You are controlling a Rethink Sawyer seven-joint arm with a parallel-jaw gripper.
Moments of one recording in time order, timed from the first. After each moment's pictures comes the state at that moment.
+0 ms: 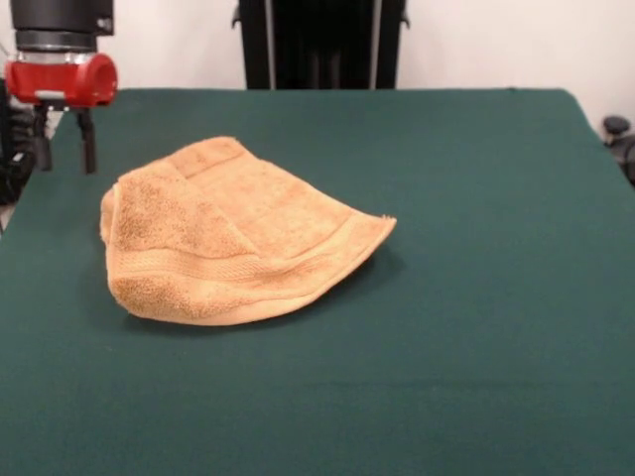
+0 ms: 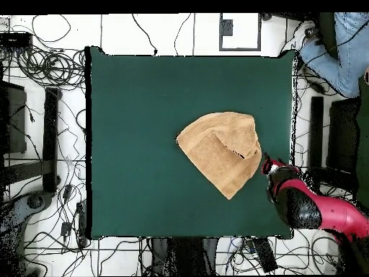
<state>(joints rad) -1.11 -0.61 0.52 1.82 -0.79 0.12 1.98</state>
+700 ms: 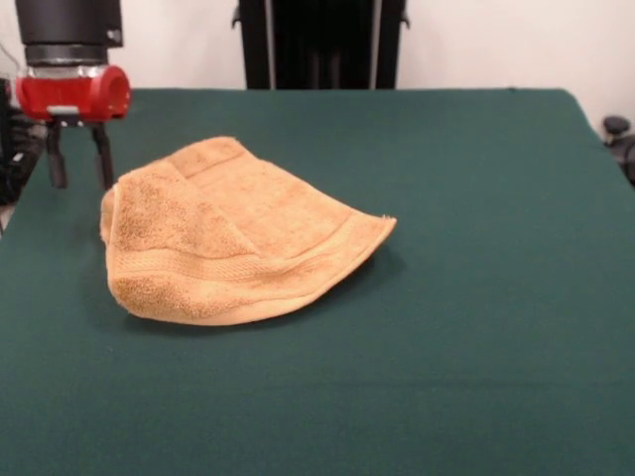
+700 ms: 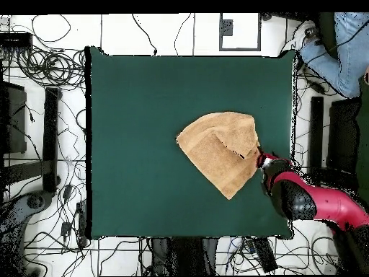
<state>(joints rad) -1.10 -0.56 0.58 1.80 -0.81 0.16 1.98</state>
